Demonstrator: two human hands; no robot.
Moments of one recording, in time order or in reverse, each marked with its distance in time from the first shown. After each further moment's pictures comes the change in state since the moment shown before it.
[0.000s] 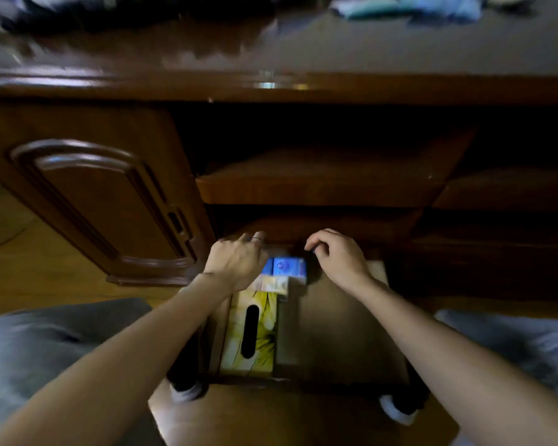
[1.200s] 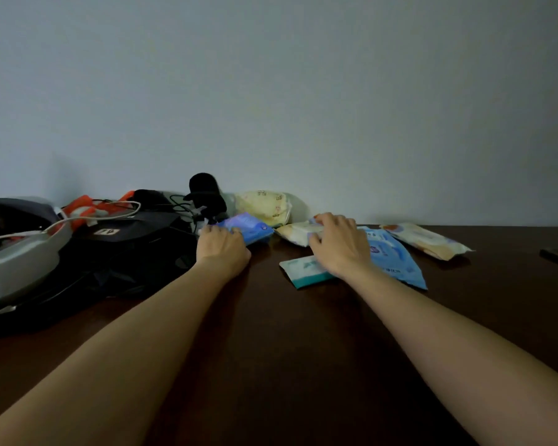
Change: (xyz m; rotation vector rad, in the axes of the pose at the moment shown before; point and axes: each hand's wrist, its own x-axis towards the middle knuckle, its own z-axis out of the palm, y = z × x) left_hand 0.416 -0.021 -0.278 0.300 0.303 -0.176; right_hand 0.400 -0.078 -0.274 -0.571 0.419 0.015
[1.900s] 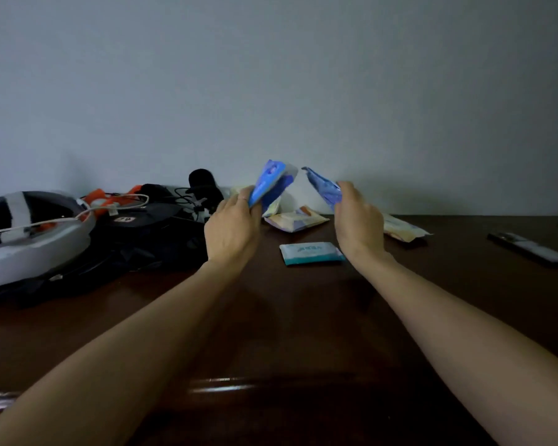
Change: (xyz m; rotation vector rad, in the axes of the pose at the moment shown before) left_hand -0.098 0.015 -0.087 -0.773 0.570 -0.081; right_hand -0.080 0.002 -0.097 0.045 0.455 0.022
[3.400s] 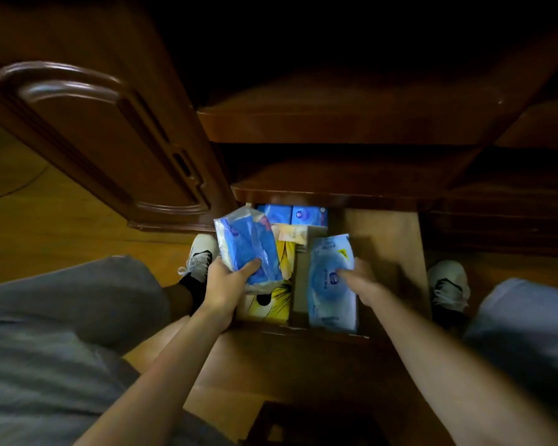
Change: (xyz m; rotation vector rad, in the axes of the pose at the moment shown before) left_hand -0.557 -0.114 -0.118 -0.635 -0.443 -1.353; right_hand -0.631 0.041 0.077 0.576 -1.243 1.089
